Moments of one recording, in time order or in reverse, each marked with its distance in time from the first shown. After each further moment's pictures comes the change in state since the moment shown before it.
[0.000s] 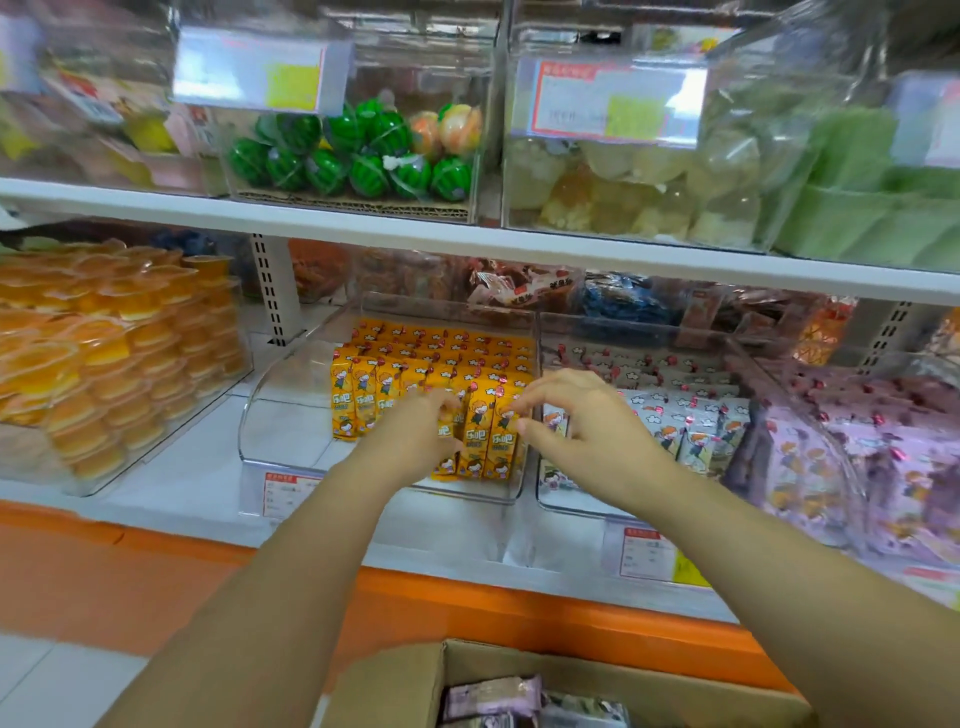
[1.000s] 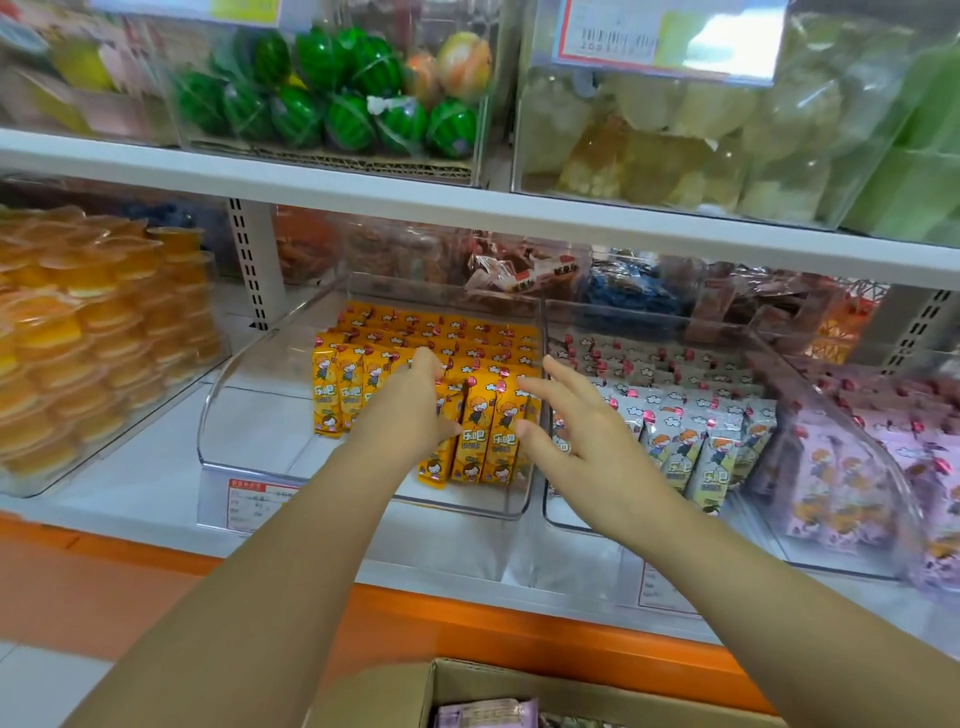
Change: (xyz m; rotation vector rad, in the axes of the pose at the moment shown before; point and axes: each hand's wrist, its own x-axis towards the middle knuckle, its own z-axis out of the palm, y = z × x) left_hand 0.034 0.001 0.011 -0.008 0.173 -0.063; right_hand -0.001 0.006 0.023 0.130 -0.023 0.172
